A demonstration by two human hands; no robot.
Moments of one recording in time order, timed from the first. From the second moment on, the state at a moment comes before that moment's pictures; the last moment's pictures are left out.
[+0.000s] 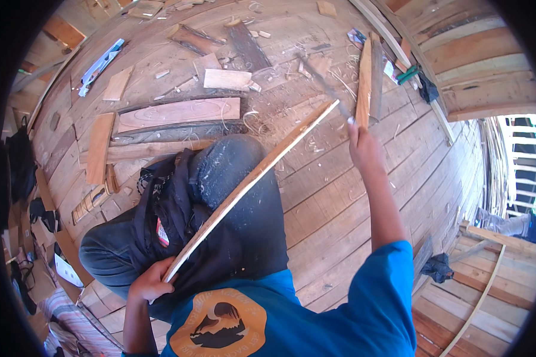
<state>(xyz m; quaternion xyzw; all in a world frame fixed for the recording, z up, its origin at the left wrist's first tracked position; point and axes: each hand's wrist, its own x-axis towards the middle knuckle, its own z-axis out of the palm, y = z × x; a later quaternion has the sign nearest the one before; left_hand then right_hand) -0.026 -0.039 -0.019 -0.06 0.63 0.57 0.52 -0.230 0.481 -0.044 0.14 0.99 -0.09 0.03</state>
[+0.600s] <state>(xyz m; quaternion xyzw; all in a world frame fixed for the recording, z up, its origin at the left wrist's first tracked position) -0.030 -0.034 0.002 0.00 0.74 0.50 0.44 -0.153 0.439 -0.102 0.35 0.80 -0.48 -0.01</state>
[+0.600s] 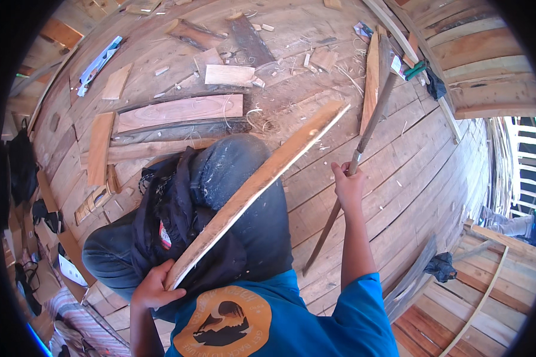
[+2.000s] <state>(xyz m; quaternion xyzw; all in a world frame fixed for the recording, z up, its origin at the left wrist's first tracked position) -0.014 -0.025 0.001 -0.01 0.80 0.52 0.29 -0.106 0.298 0.014 -0.04 0.97 -0.18 0.14</state>
